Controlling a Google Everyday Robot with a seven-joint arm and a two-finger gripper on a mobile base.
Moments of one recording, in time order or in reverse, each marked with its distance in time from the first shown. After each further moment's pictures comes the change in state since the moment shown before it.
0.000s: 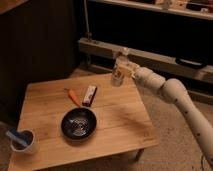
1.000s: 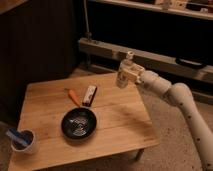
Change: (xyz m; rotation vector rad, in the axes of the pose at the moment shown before) arm -0.017 0.008 -0.030 0.041 -0.016 -0.118
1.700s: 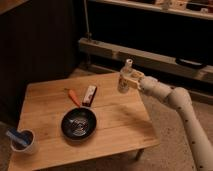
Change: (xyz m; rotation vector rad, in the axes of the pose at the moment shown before) arm -0.040 0.004 -0.011 0.042 -0.045 -0.070
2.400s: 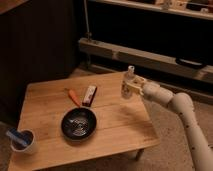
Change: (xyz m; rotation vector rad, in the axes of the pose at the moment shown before) arm -0.034 0.002 -0.018 -0.014 -0.051 0.009
